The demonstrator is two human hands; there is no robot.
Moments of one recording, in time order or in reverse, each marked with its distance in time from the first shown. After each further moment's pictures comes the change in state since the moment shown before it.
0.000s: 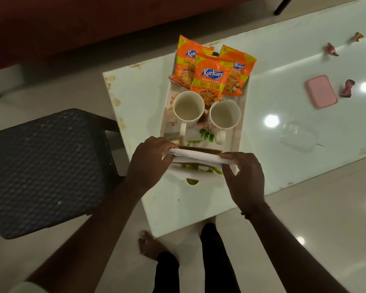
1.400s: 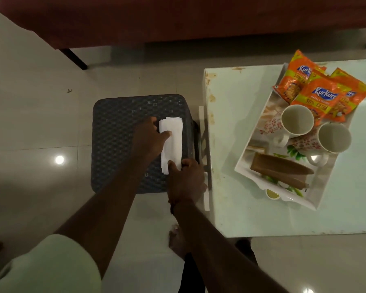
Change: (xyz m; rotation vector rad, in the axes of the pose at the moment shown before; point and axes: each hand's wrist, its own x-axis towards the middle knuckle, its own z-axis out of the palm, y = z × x) left_hand -0.058 -0.191 -0.095 -0.262 0.248 -0.766; right_hand -0.082 -0.261 0.218 0.187 -0.297 0.503
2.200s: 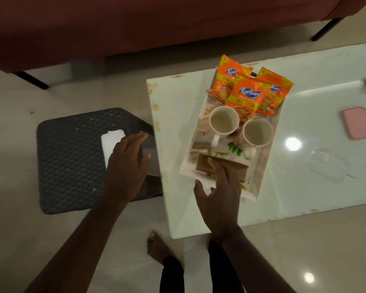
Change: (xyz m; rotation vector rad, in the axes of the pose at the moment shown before) left_hand -0.096 0.075 0.040 0.183 0.051 0.529; right_hand 0.057 0.100 -0.207 -0.083 0.256 -0.545
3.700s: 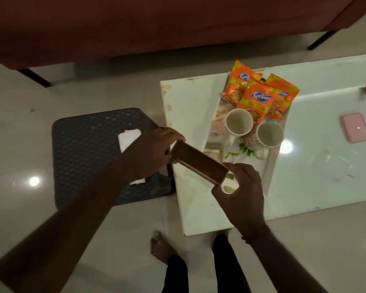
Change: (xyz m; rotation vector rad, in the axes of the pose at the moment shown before) left_hand 0.047 0.002 -0.044 0.005 -0.455 0.383; right_hand 0.003 -0.030 -0.024 -0.124 -0.090 0.017
